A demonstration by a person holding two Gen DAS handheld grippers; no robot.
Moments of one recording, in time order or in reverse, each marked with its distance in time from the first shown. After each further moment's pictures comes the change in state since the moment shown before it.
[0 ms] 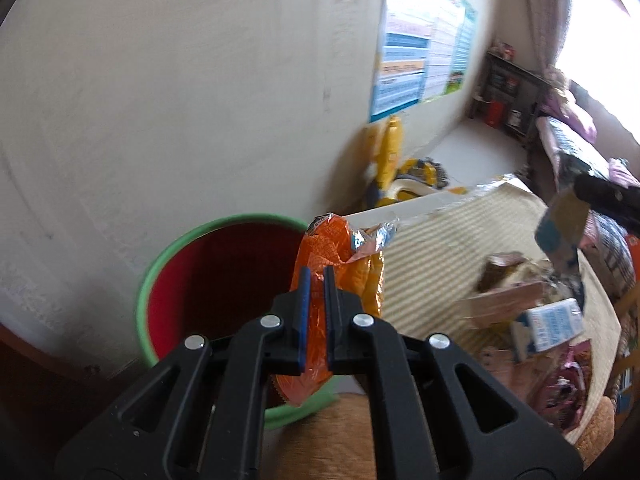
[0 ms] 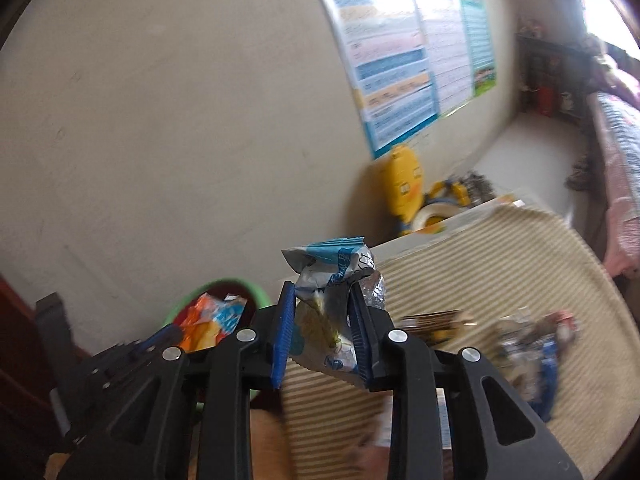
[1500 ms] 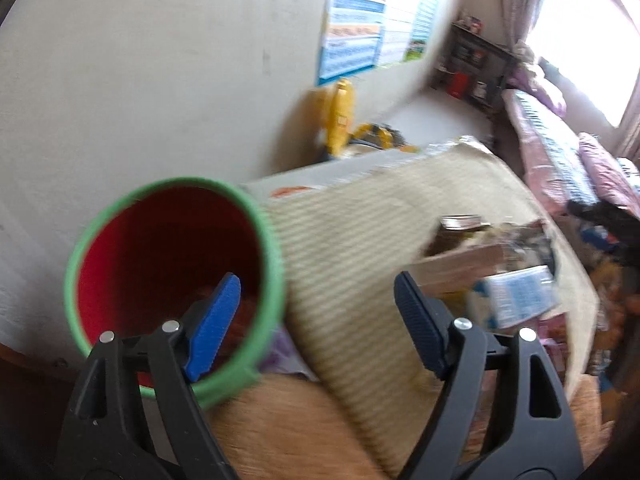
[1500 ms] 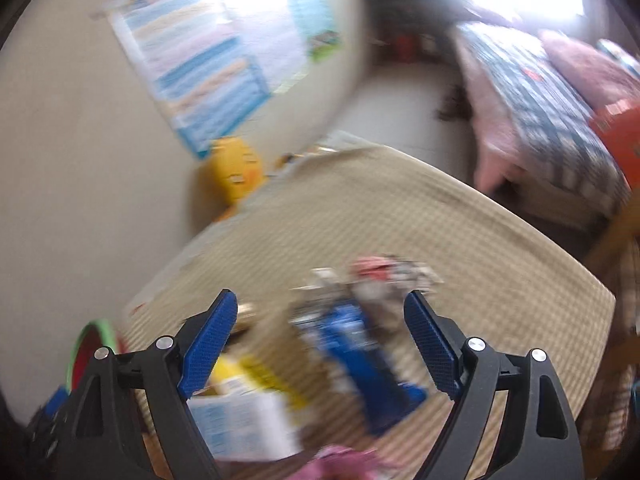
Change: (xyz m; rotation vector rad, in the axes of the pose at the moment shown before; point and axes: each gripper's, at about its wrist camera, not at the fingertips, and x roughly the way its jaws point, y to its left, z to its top) left arm 0.016 -0.063 -0.022 0.058 0.112 -0.181; right arm -0.027 -0.227 -0.042 0.419 0.003 -0.416
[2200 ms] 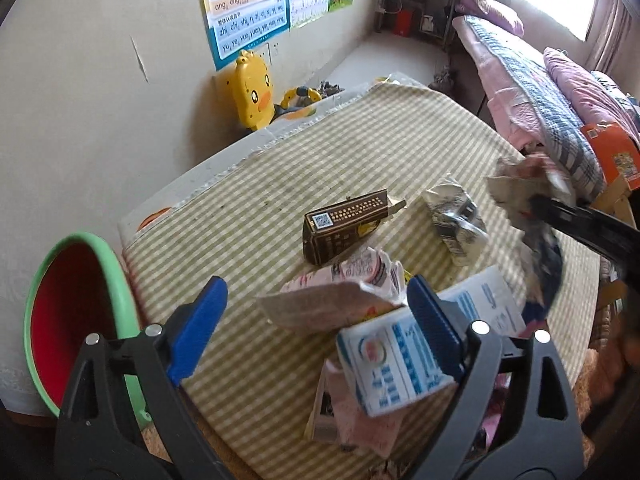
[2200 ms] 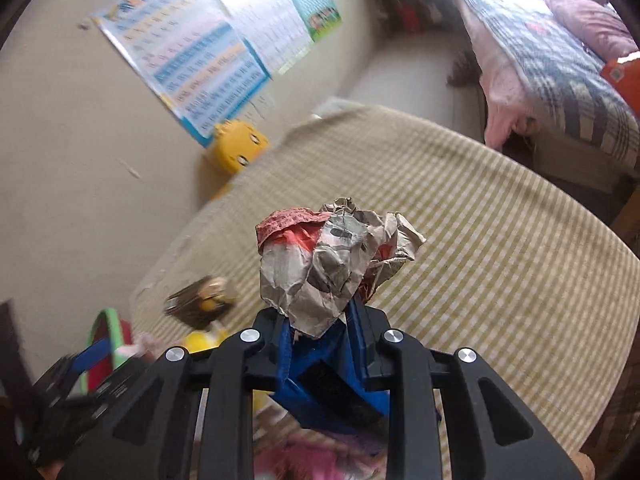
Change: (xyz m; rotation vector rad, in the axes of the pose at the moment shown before) left arm 0.076 -0.132 0.017 0.255 0.140 -0.015; right arm -0.015 -0.024 -0.032 -0.013 0.022 0.170
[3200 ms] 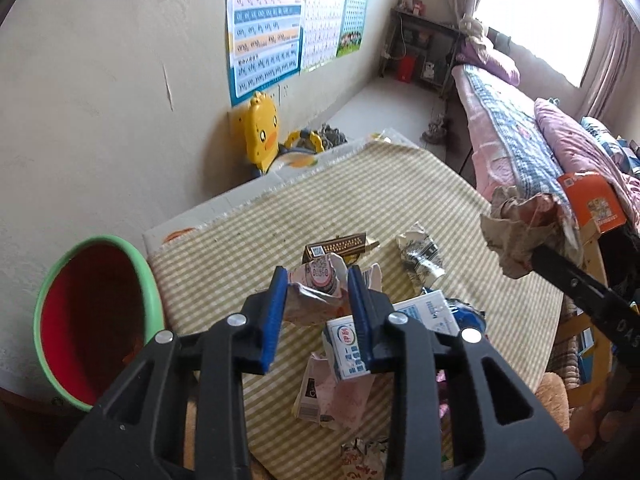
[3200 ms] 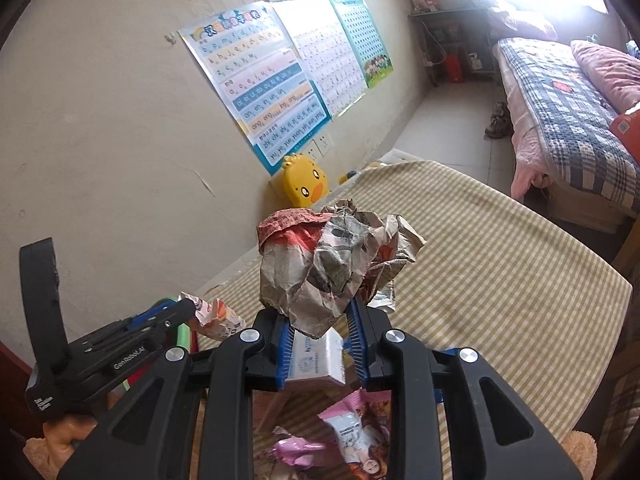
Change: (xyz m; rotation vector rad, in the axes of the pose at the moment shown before) left arm -0.085 0.010 -0.007 -0.090 -0.159 -0.041; right arm -0.078 0.058 -0.023 -0.108 -0.135 0.101
